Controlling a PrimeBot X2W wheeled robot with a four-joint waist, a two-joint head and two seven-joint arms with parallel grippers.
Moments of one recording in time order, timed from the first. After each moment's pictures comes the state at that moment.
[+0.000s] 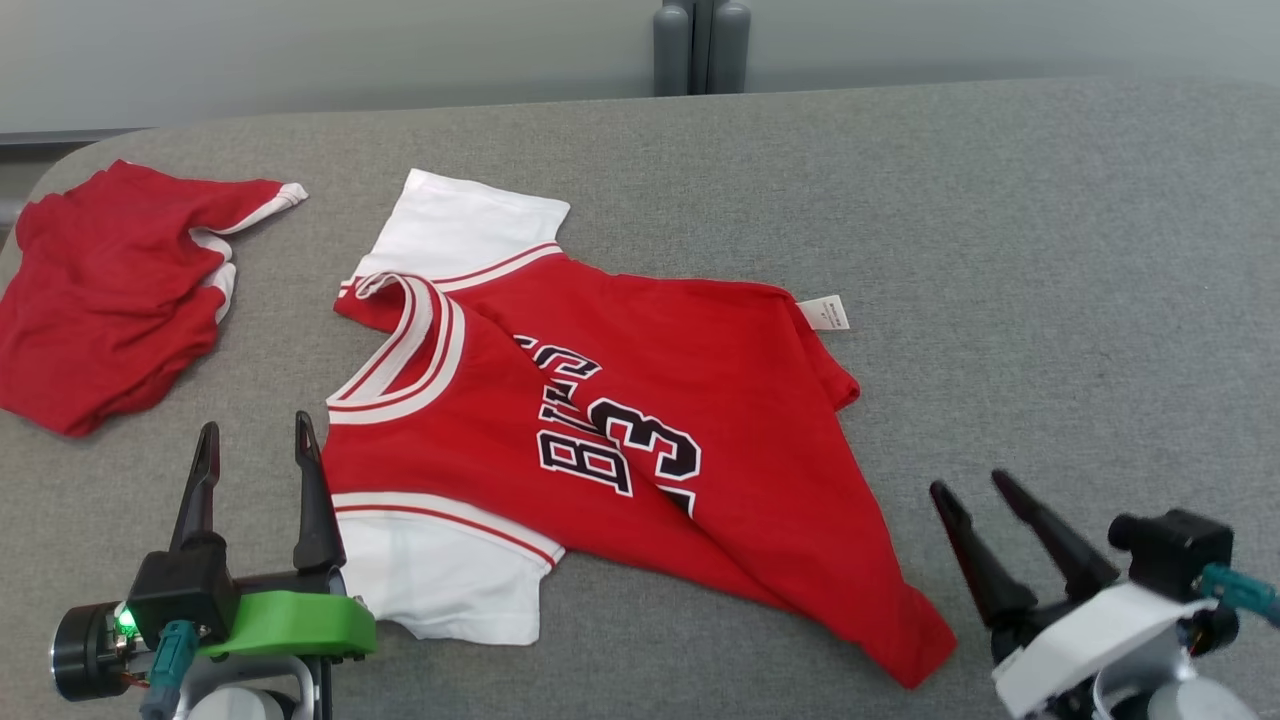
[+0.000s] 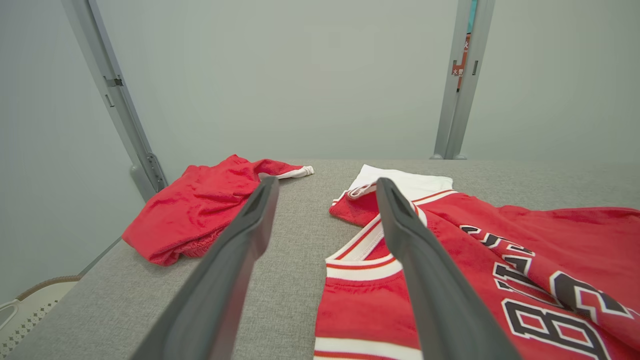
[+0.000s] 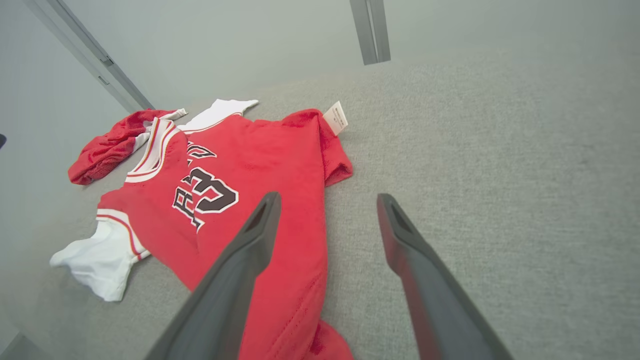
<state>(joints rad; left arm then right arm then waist) -0.06 0.05 0.03 0.11 -0.09 0.02 -0.26 0.08 -0.33 0.26 -0.03 0.58 0.13 -0.06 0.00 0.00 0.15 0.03</state>
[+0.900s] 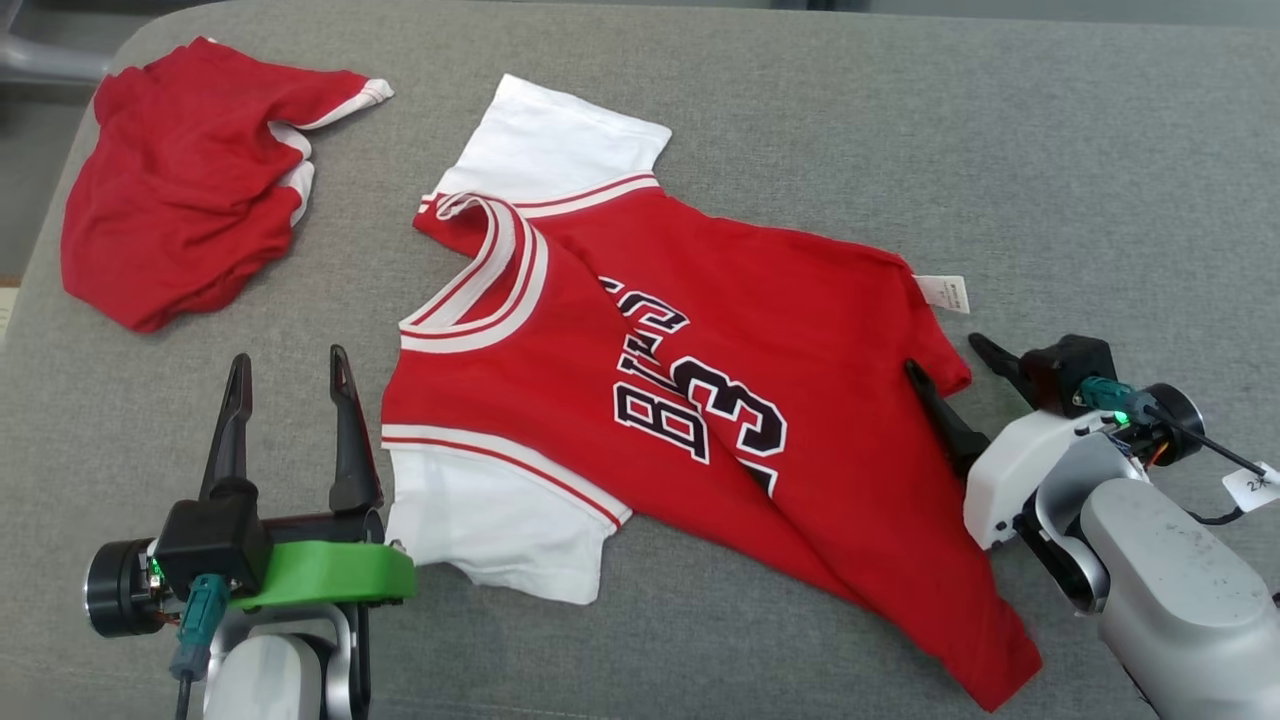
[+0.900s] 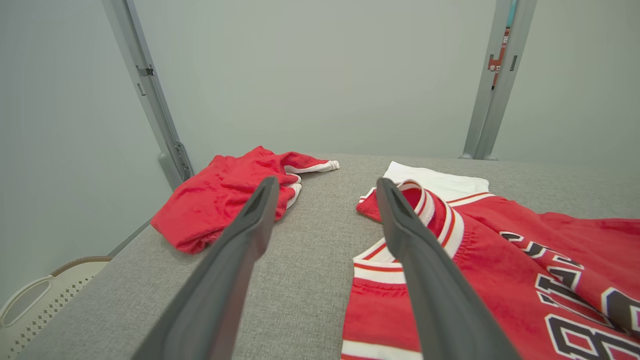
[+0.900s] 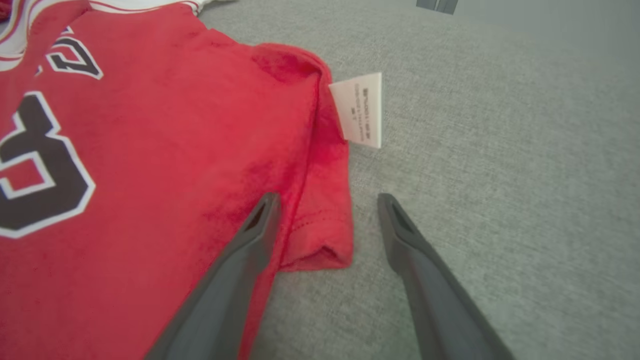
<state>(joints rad) -0.13 0.05 -0.06 0.07 -0.13 0.08 -0.26 -0.50 -0.39 0.52 0.59 0.45 0.13 -0.14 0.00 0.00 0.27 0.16</state>
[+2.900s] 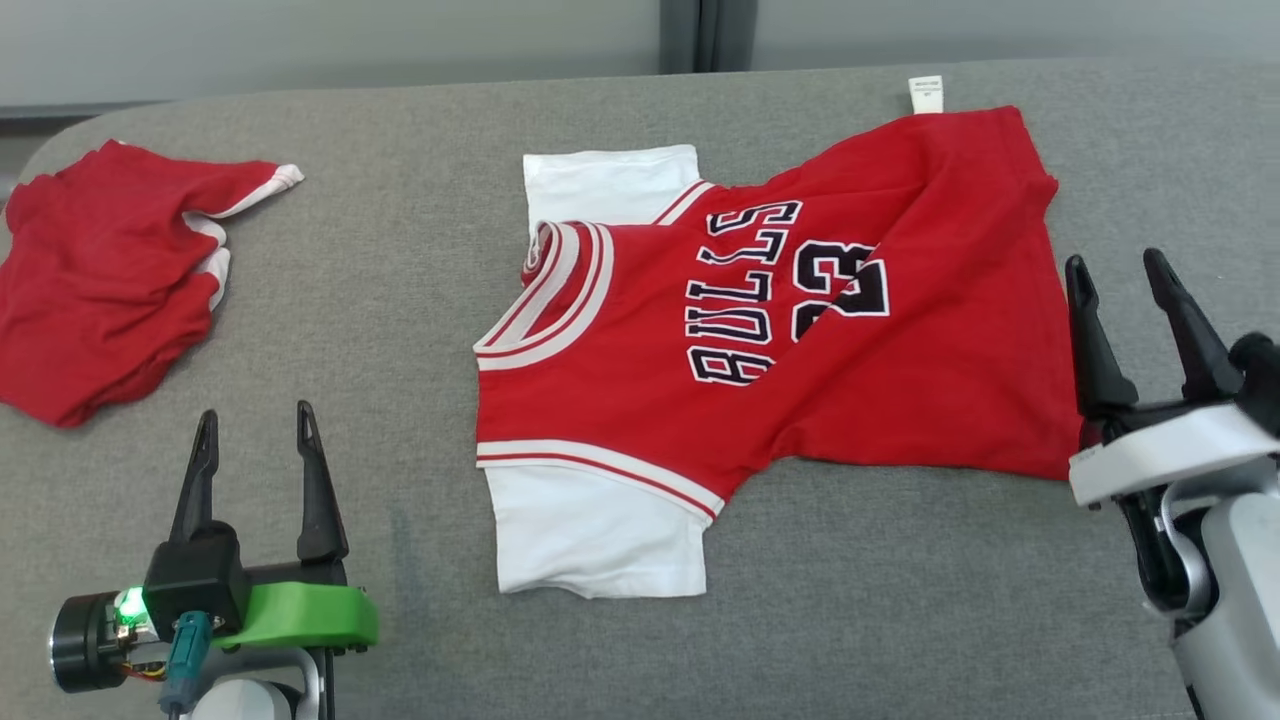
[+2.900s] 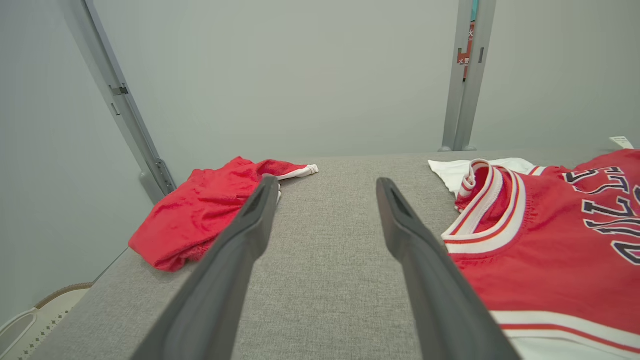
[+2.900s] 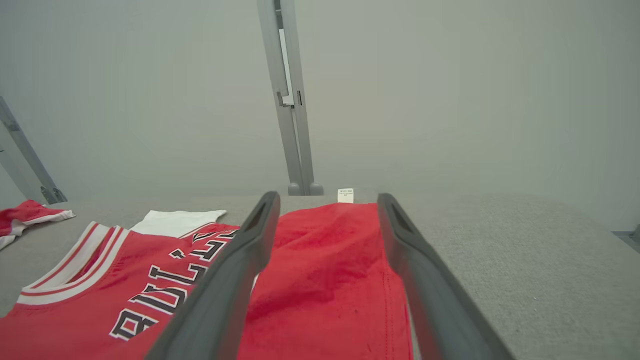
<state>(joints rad) -0.08 0.06 0.00 0.11 -0.06 0.06 -0.26 -0.30 -0.33 0.08 0.26 0.40 0.13 -0.26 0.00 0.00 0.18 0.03</state>
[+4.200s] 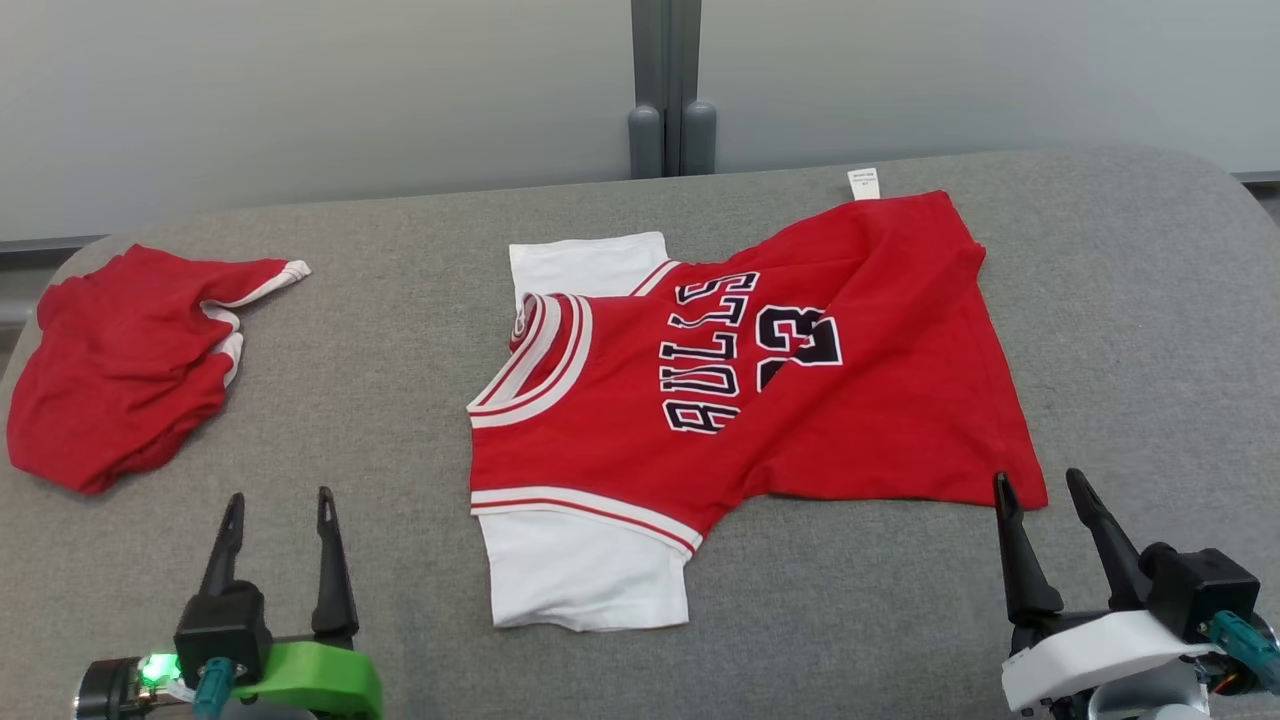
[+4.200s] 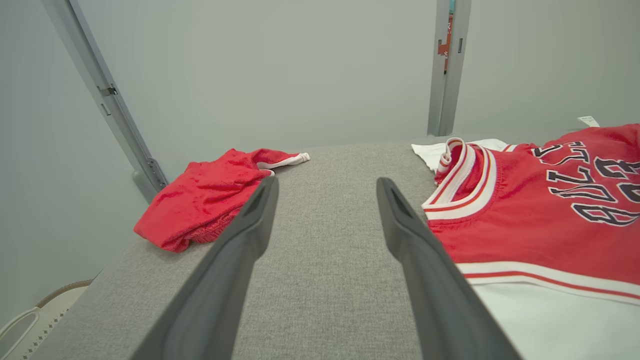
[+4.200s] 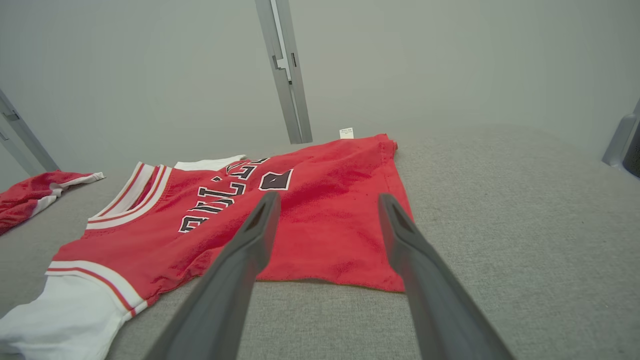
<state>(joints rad) -0.01 0.08 0.01 0.21 -0.05 0.03 -0.26 0.07 -0.11 0.01 0.10 0.23 0.13 -0.22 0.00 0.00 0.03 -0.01</state>
